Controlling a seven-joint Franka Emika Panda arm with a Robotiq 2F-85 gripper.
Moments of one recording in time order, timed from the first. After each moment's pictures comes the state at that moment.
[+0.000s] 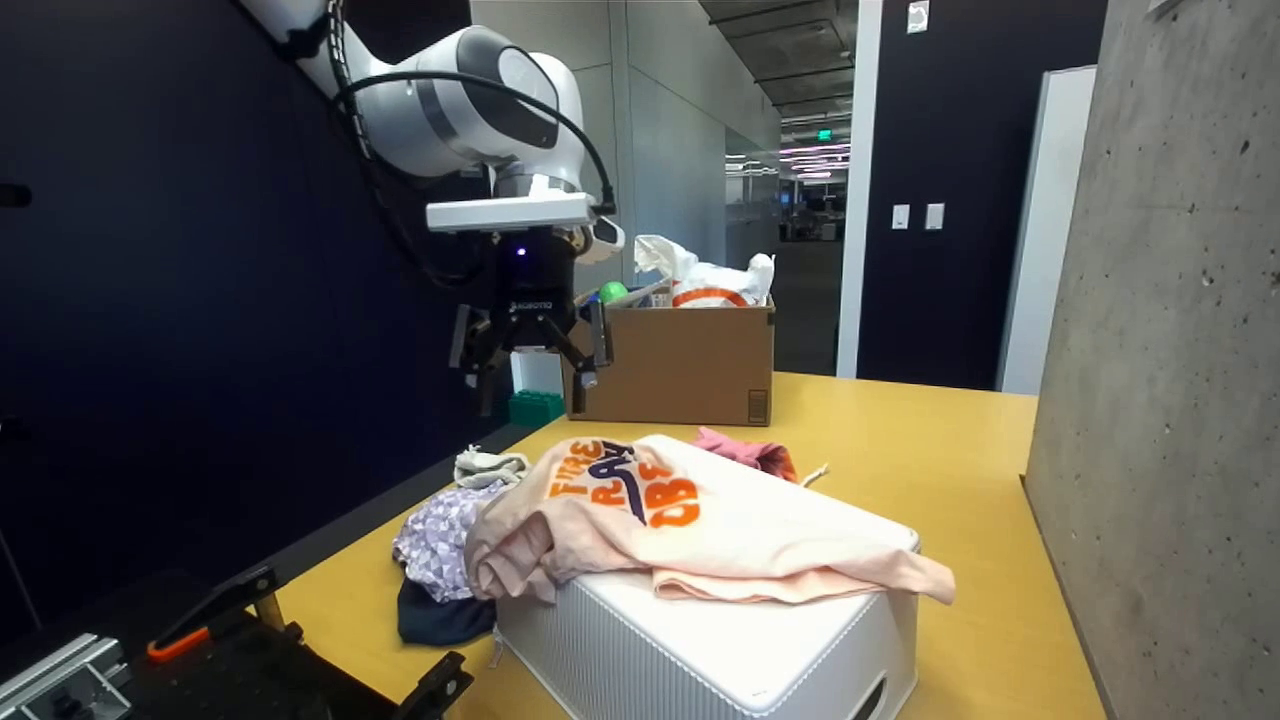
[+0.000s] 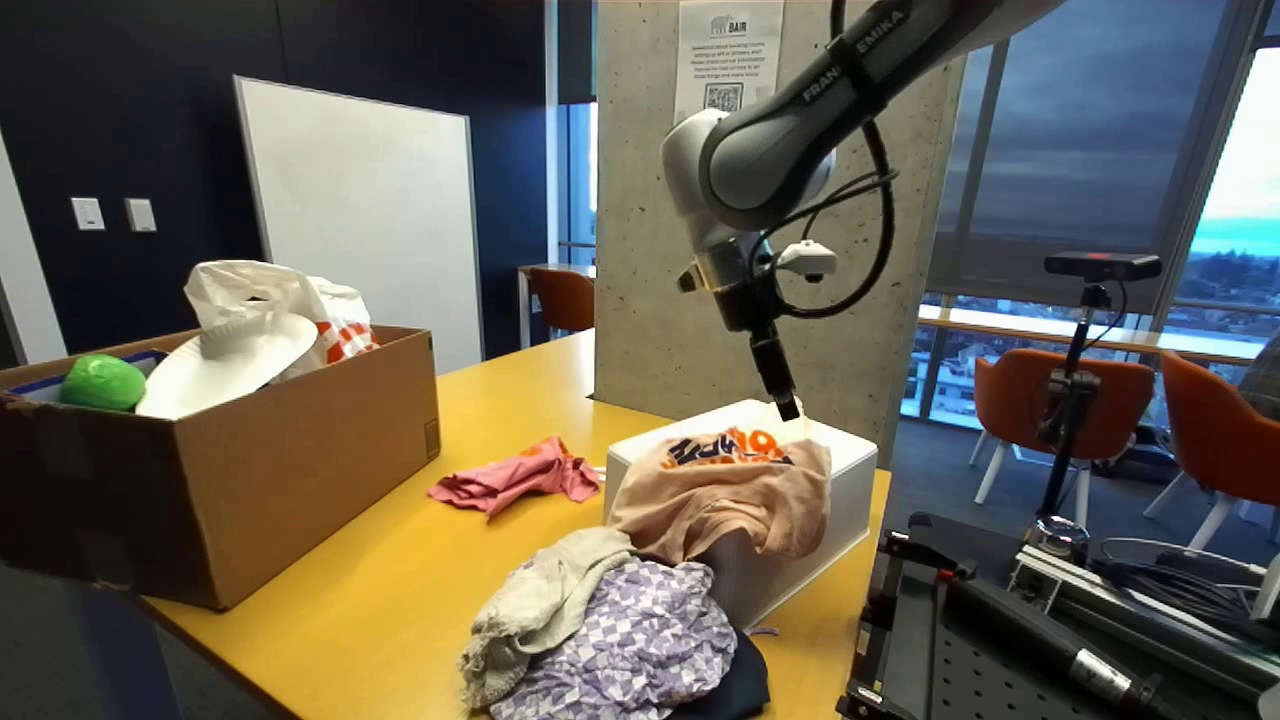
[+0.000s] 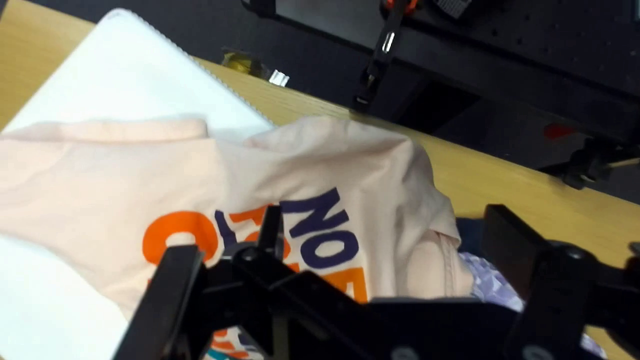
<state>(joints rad) -0.05 0.33 -0.03 -1.96 -0.24 1.90 -0.36</state>
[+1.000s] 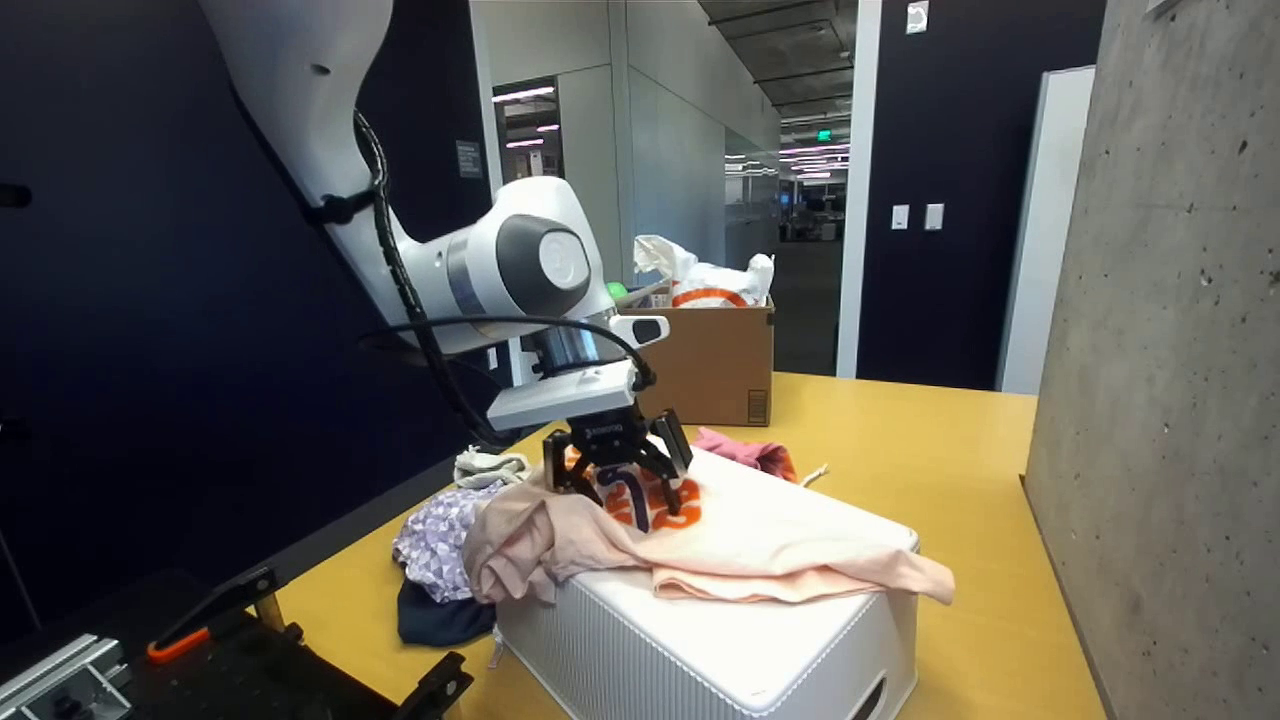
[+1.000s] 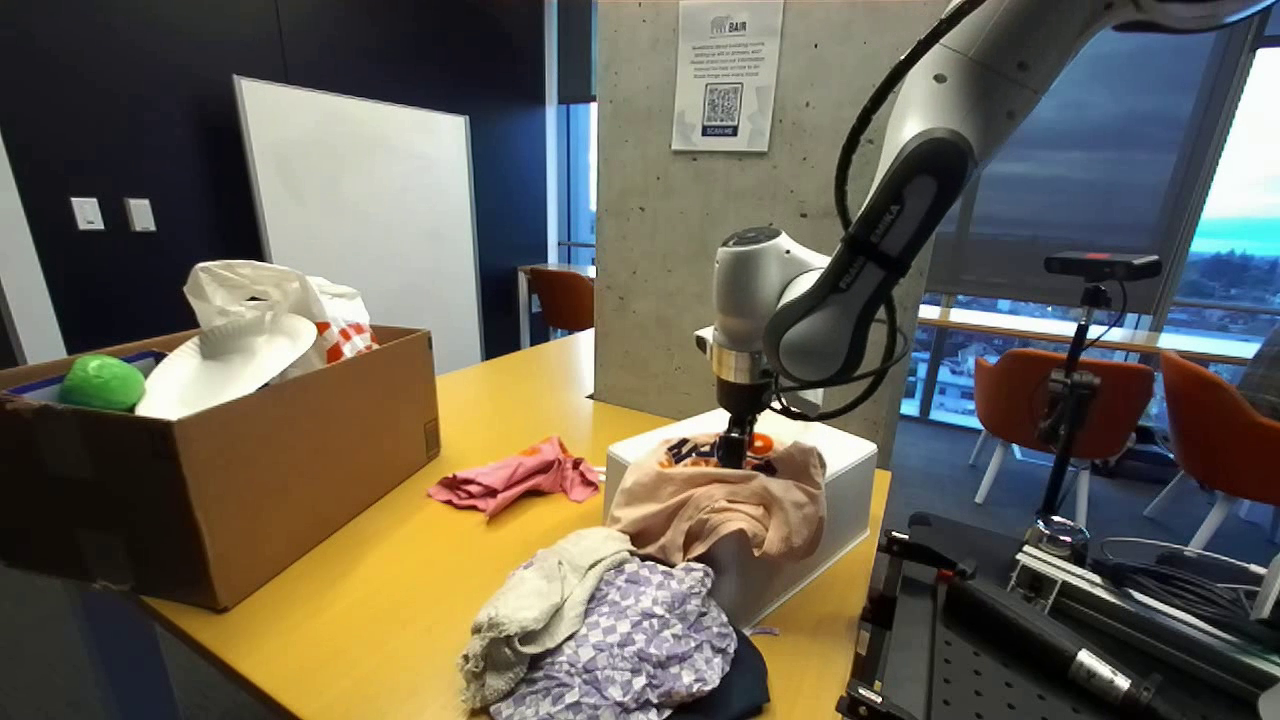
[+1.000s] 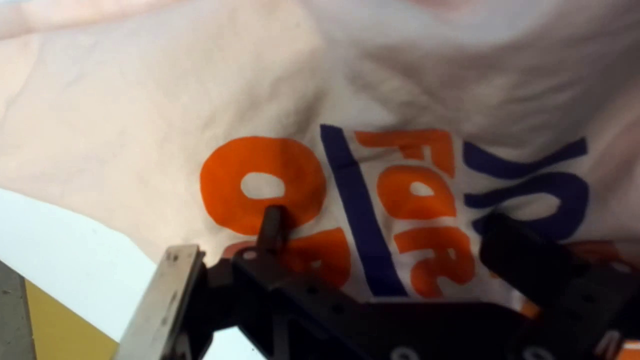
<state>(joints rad) -0.07 0.54 -0.14 -2.10 -0.44 2.71 -0.04</state>
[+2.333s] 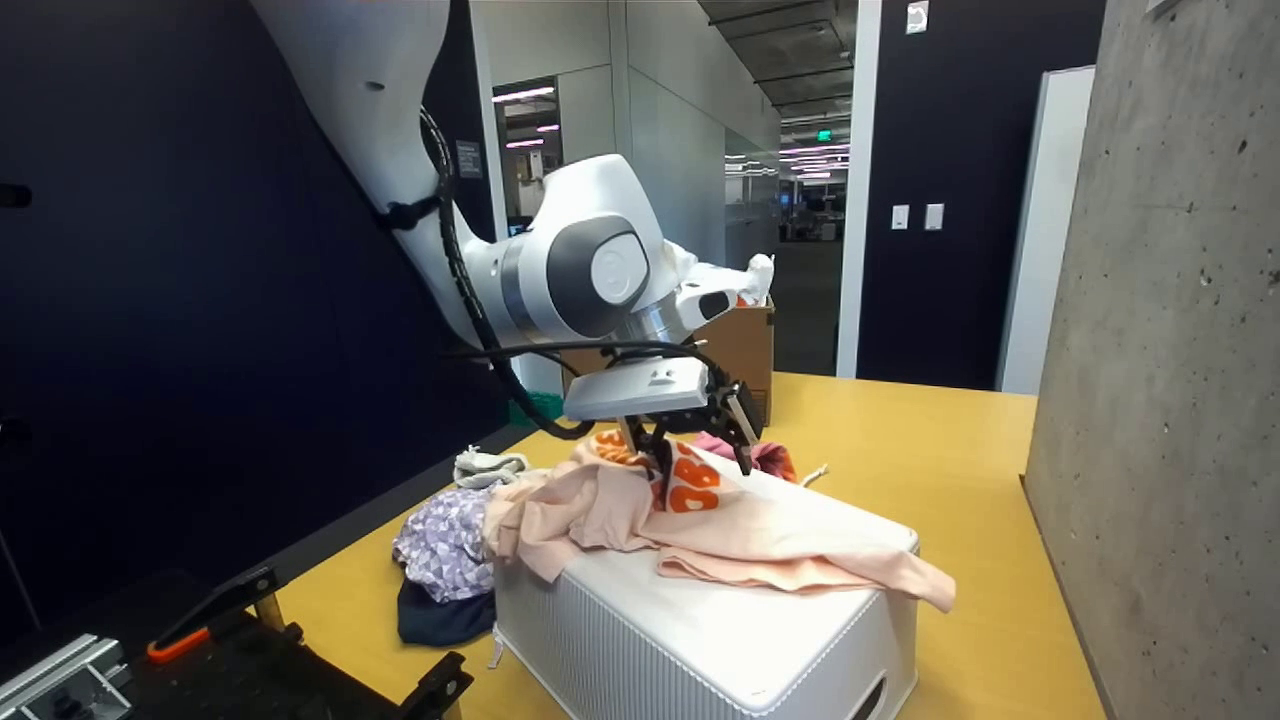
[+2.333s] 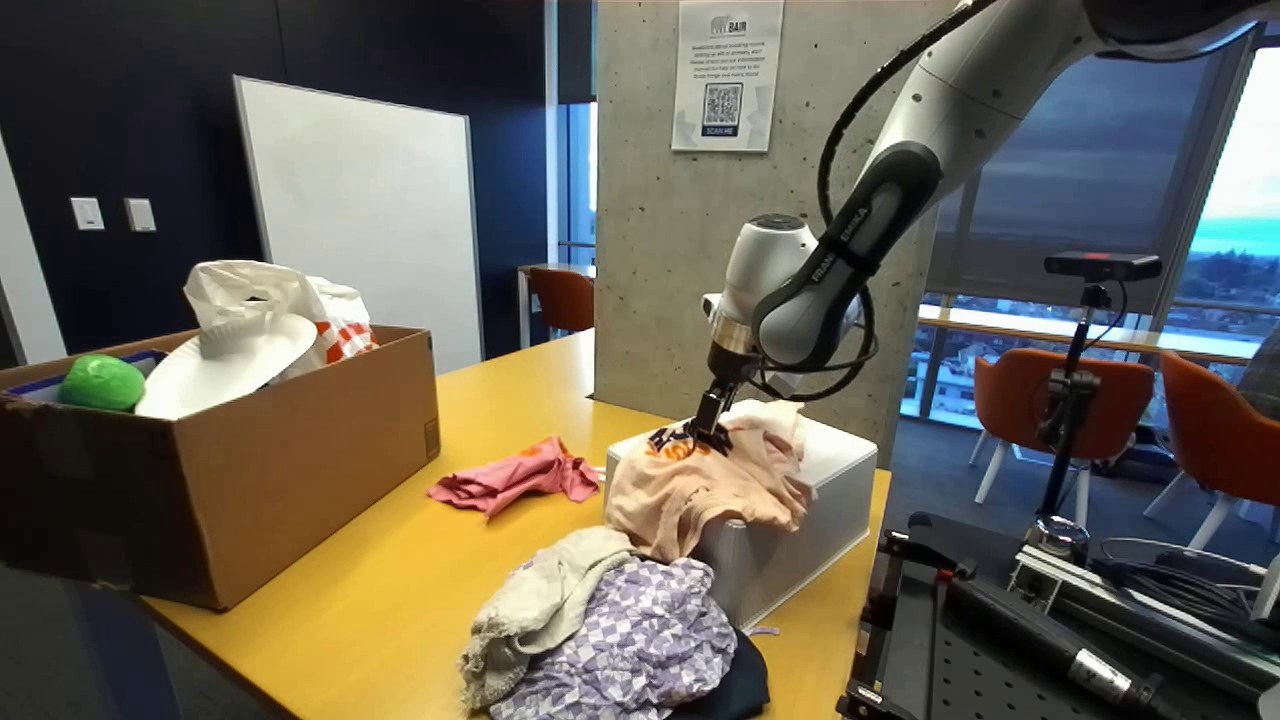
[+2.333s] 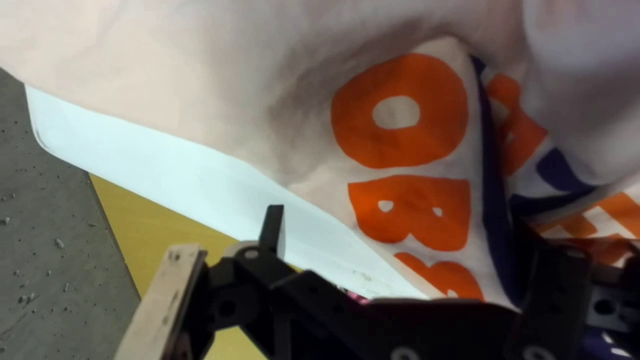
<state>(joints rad) -0.15 0.60 -0.15 -2.00 -0.28 2.93 -0.12</state>
